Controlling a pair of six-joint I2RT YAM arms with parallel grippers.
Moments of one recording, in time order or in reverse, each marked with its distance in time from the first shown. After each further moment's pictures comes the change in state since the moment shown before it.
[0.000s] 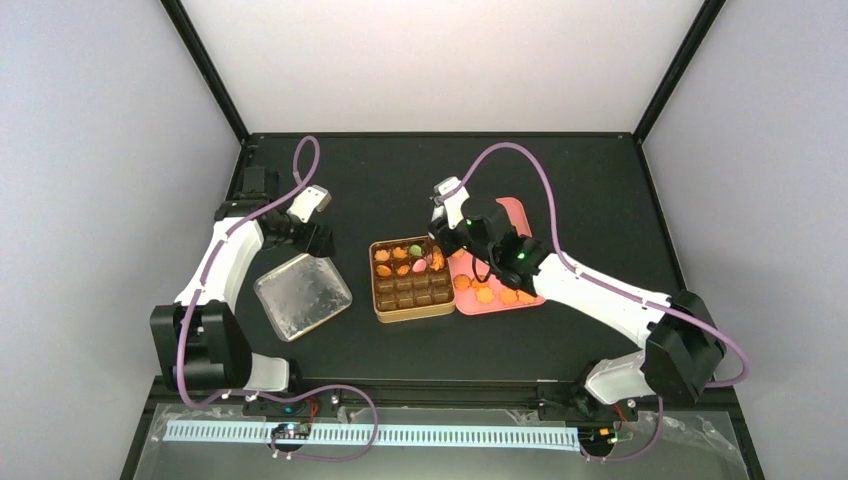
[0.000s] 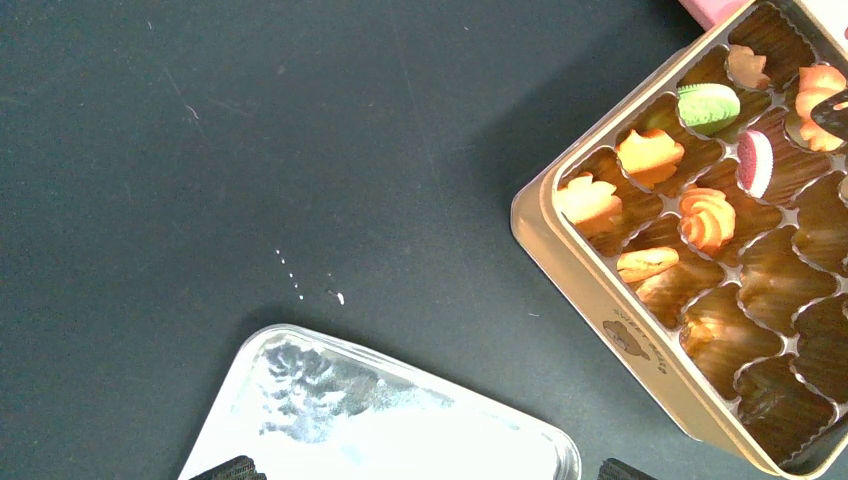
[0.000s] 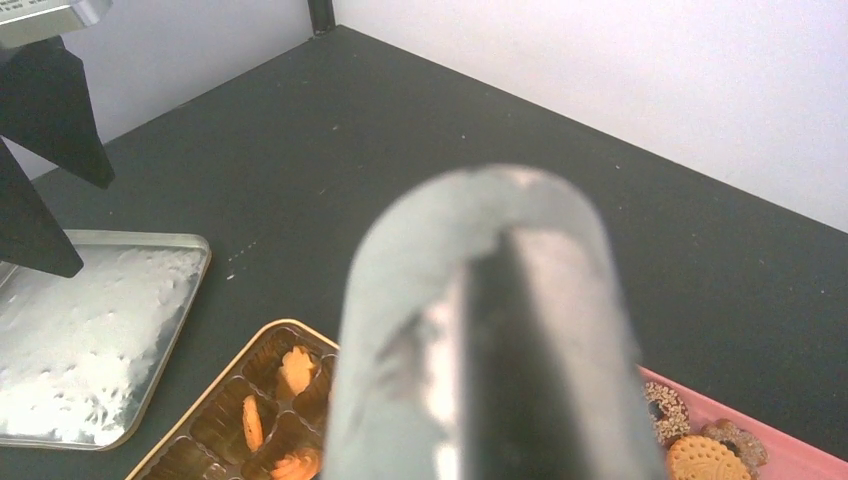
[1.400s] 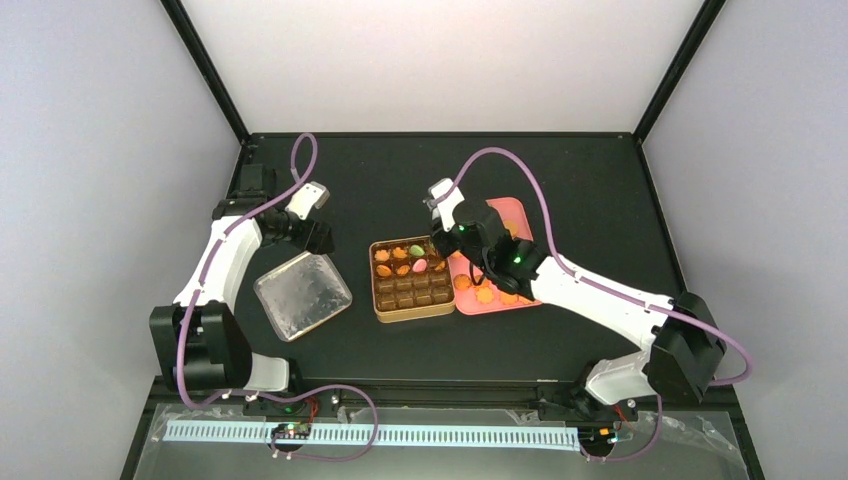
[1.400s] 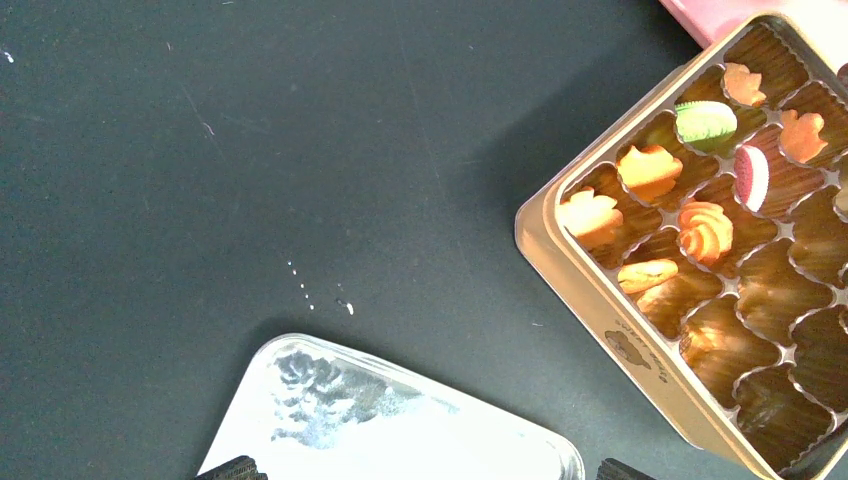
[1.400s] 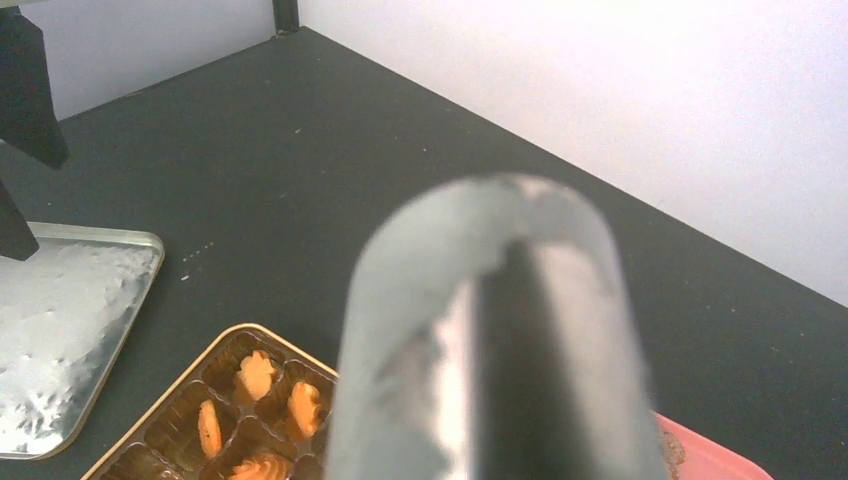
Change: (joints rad) left arm 0.007 0.000 0.019 0.000 0.007 0.001; right arm 0.063 -0.005 0.038 -0.038 0.148 -0.072
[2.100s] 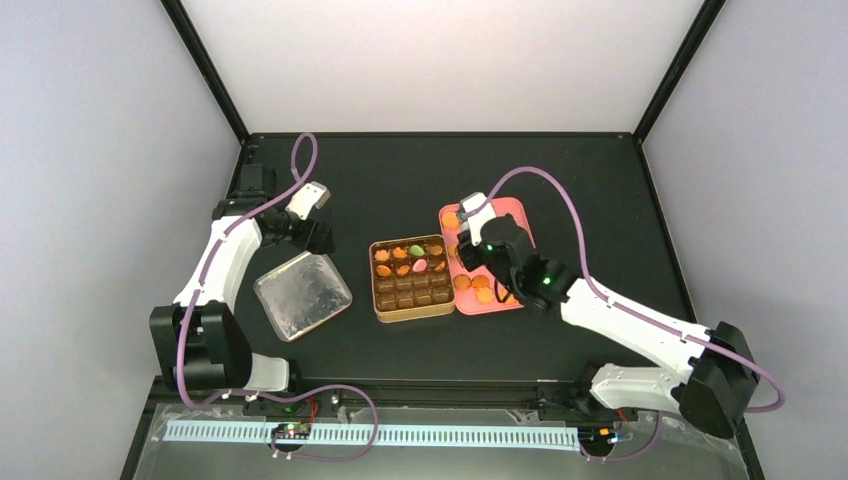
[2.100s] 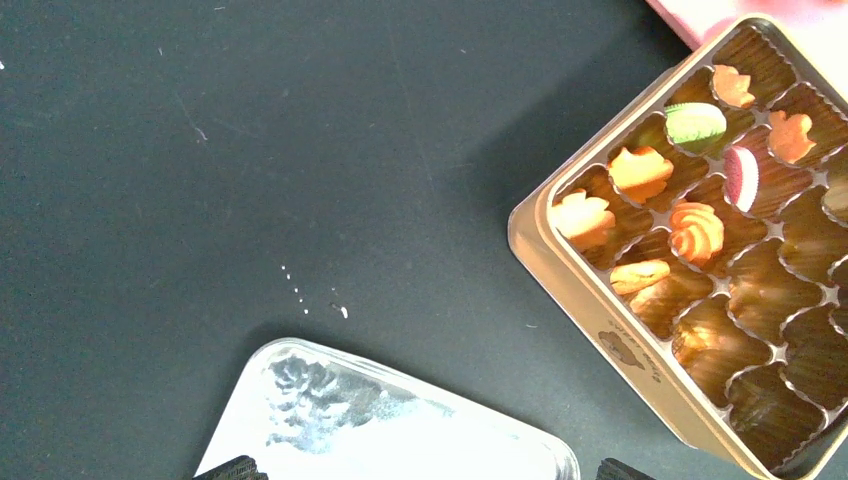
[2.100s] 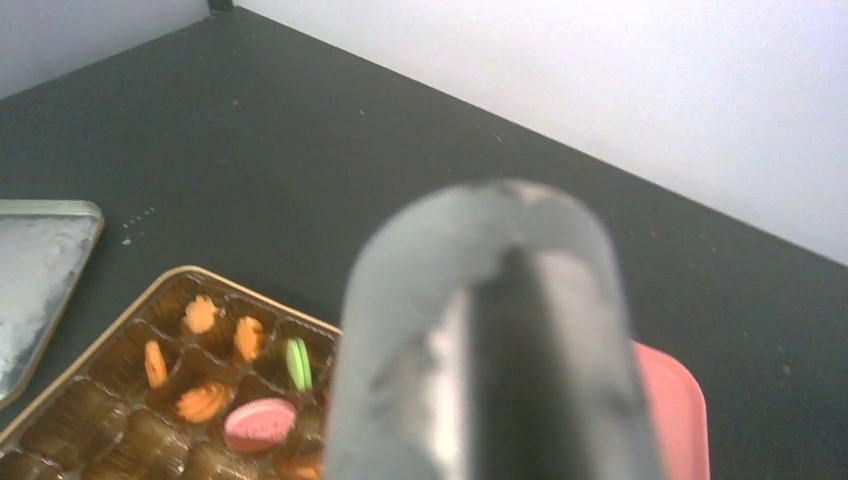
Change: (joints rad) left arm 0.000 0.000 0.000 -0.001 0.008 0.004; right arm -0.011 -0.183 -0.151 -0.040 0.084 0.036
